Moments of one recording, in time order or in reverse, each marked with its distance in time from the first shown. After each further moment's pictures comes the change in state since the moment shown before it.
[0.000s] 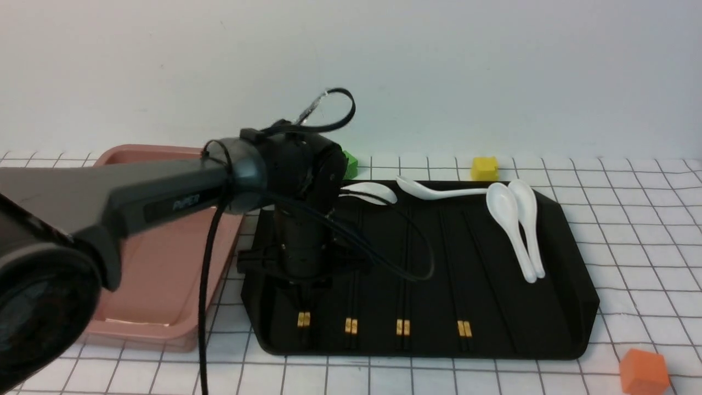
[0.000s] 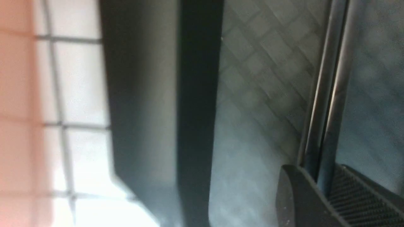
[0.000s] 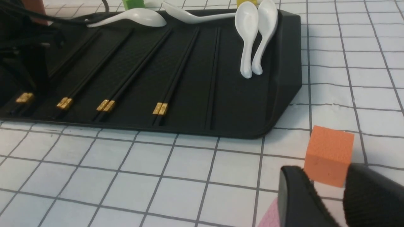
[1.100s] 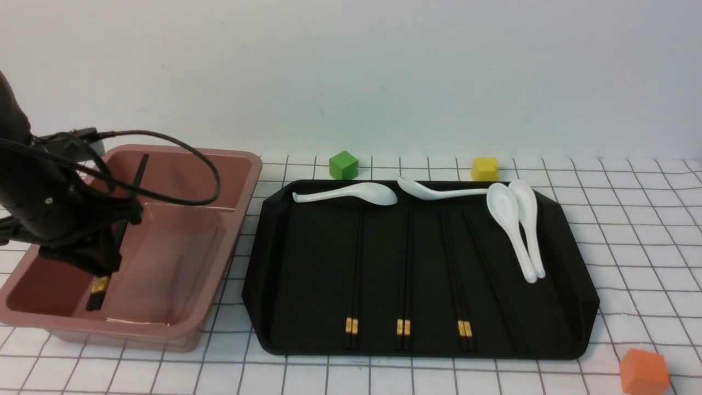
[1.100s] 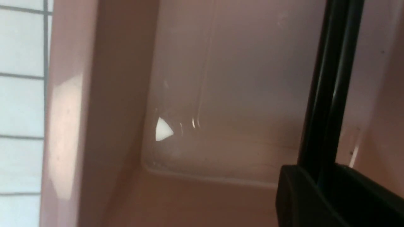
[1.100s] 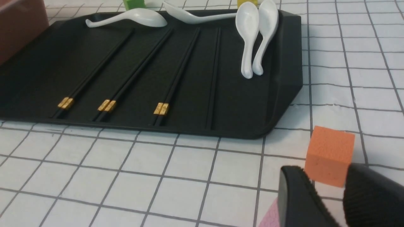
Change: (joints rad) right arm 0.000 0.000 0.000 0.000 0.000 0.000; left arm 0.644 -0.324 0.325 -0.270 -0.083 0.700
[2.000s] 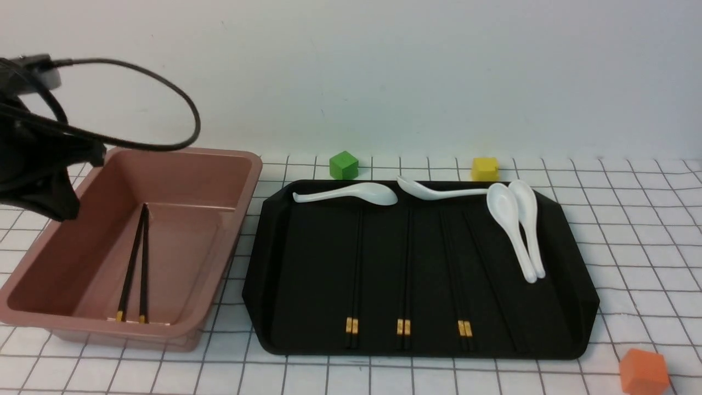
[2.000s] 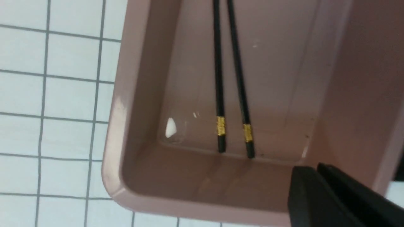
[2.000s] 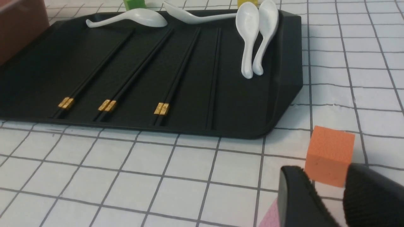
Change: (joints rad) right arm 0.000 0.000 0.000 0.000 0.000 0.000; left arm 0.000 -0.244 -0.095 0.017 0.179 -0.030
